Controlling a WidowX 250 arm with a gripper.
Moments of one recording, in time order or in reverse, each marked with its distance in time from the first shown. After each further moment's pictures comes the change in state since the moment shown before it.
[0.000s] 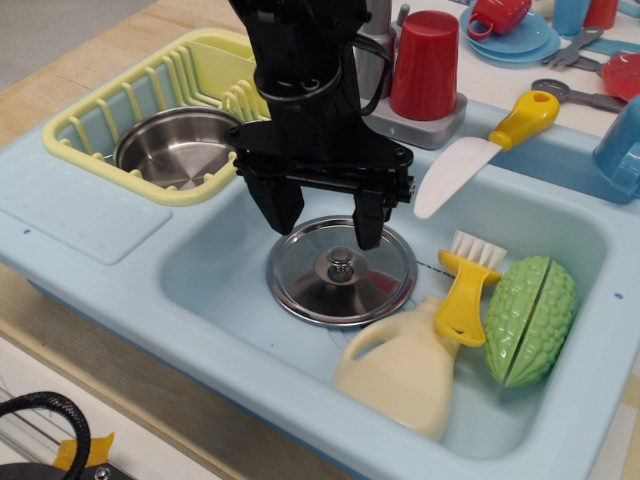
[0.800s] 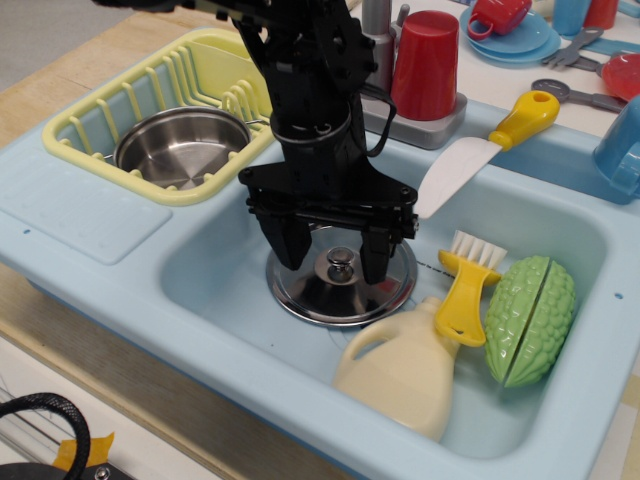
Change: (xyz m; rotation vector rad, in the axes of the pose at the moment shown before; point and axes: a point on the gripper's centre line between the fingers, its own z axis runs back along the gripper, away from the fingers) arm -0.006 -0.002 -0.030 -0.011 0.073 0.006
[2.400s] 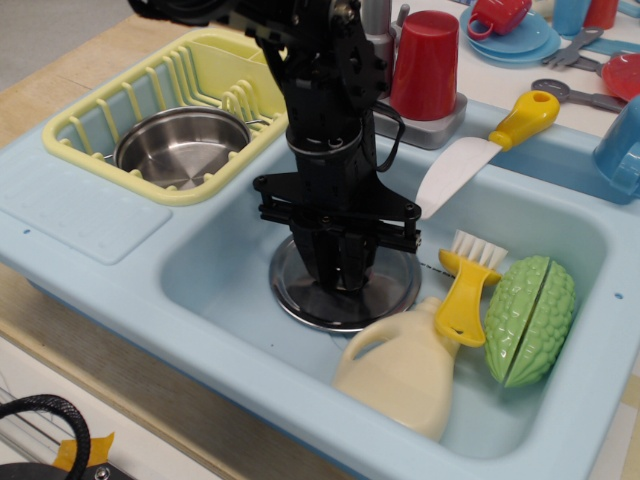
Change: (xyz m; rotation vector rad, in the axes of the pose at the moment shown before) arm 0.005 -0.001 -0.007 0.046 0.047 -0.056
